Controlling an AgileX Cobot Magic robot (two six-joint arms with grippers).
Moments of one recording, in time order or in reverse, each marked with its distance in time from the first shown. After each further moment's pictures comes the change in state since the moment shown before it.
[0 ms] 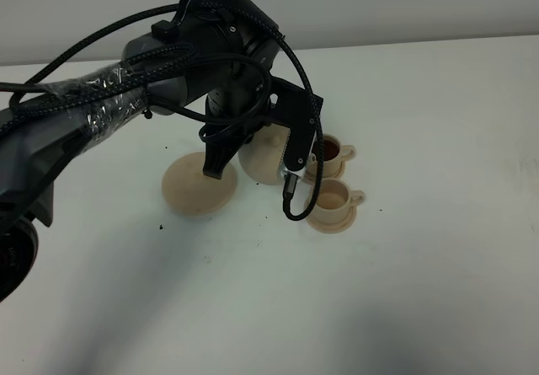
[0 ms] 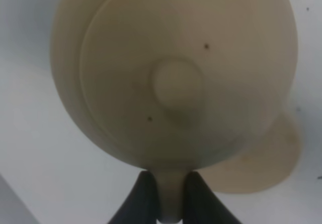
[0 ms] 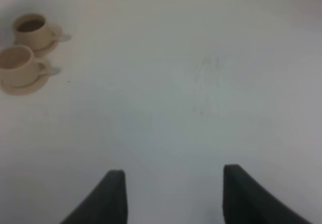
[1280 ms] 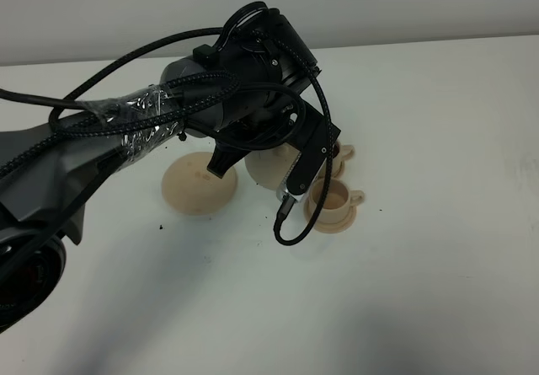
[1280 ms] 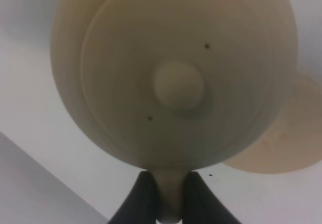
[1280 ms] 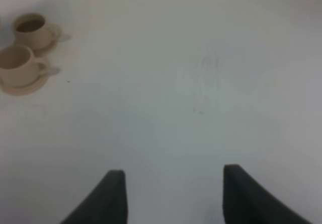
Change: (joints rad) left arm -0.079 0.034 0.000 0.151 -0.015 0.096; right arm 0.000 0.000 0.000 0.000 0.000 0.000
